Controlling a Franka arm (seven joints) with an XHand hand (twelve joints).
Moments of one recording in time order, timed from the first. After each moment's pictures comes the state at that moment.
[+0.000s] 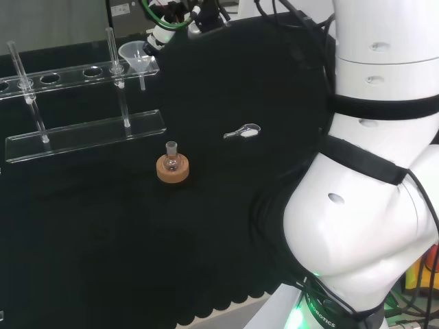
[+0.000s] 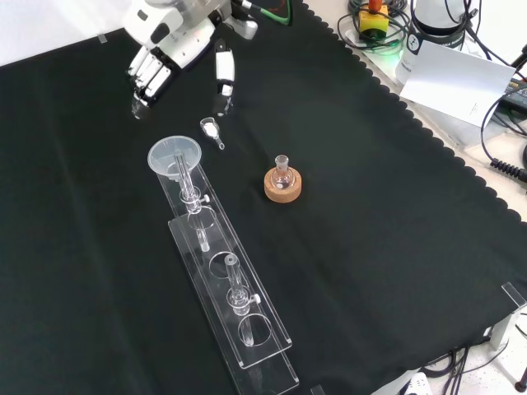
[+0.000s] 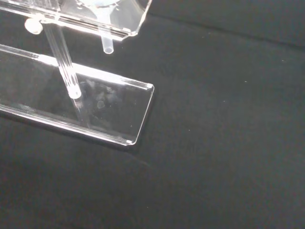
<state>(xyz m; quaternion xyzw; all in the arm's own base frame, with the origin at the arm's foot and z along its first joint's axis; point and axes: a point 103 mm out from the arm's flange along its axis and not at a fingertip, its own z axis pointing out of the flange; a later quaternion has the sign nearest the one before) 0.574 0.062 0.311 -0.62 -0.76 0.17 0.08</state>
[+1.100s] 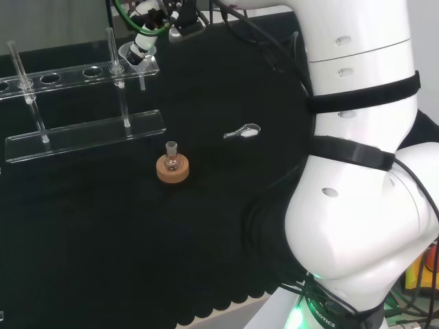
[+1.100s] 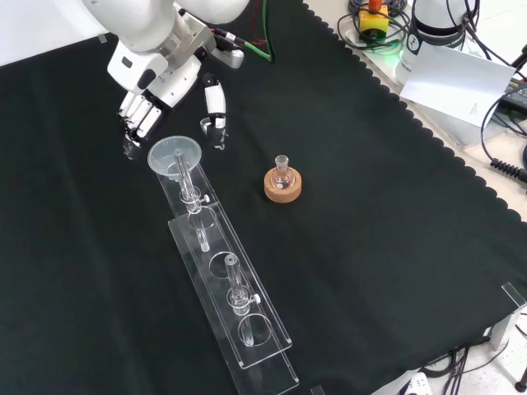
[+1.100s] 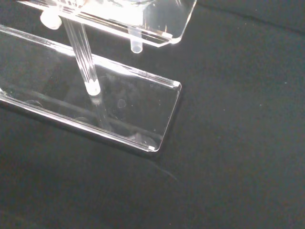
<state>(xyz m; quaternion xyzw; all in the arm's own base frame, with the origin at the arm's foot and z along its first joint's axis) 0.612 0.093 0.283 -0.59 -0.77 0.20 0.11</state>
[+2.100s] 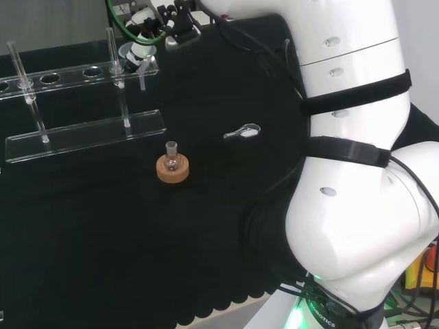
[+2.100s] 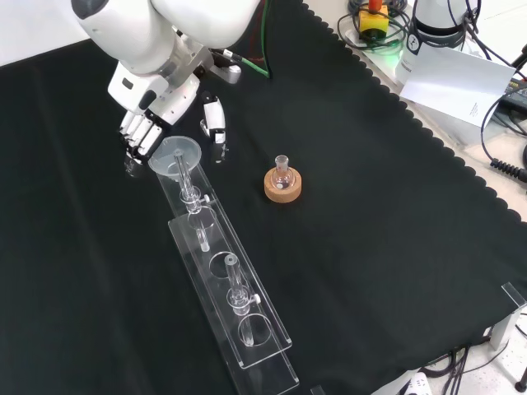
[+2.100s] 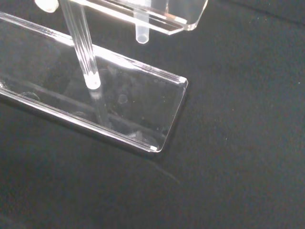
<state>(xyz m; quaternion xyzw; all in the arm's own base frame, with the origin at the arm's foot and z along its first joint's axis) 0.622 0.101 0.261 -0.58 -0.78 0.21 0.10</state>
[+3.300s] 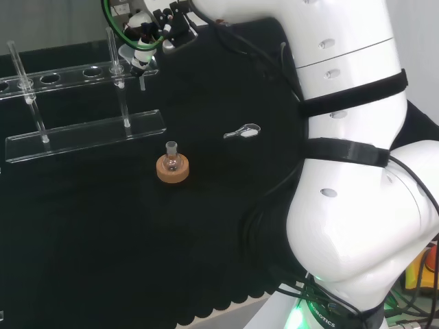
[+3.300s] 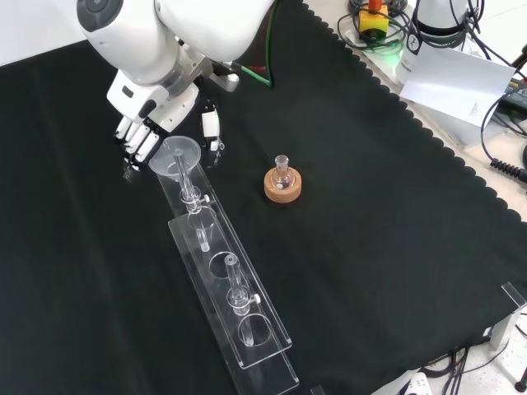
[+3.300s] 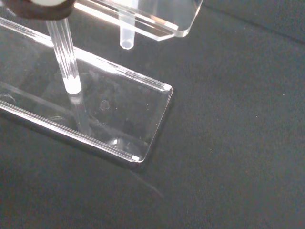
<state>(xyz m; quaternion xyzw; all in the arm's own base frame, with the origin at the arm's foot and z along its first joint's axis) 0.630 0.104 0.255 -0.59 -0.78 0.22 0.07</state>
